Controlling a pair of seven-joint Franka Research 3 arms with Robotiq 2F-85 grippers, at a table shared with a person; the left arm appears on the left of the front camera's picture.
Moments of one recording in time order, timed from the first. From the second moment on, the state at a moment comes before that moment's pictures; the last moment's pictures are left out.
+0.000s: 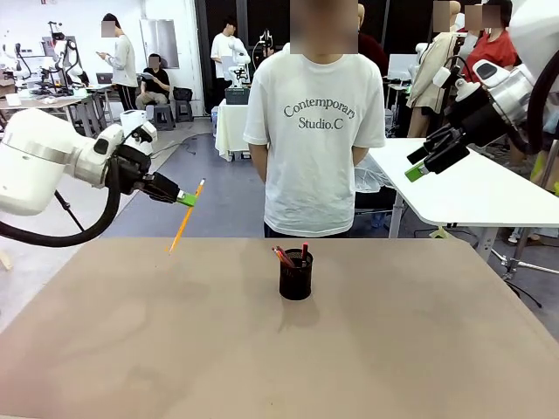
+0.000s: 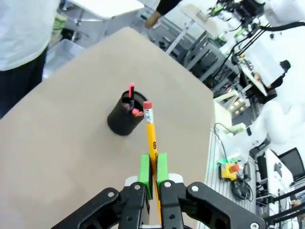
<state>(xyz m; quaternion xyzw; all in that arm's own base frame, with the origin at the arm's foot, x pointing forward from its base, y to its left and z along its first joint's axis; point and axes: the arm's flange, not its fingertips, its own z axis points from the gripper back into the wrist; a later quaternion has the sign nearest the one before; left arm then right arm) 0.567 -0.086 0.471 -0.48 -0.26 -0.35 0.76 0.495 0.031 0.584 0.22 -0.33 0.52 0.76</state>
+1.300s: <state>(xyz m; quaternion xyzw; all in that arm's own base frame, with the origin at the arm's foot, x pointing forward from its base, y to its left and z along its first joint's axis) 0.575 -0.159 0.471 -0.46 -0.48 -0.48 0.58 0.495 0.031 0.584 0.22 -0.33 0.52 0.76</state>
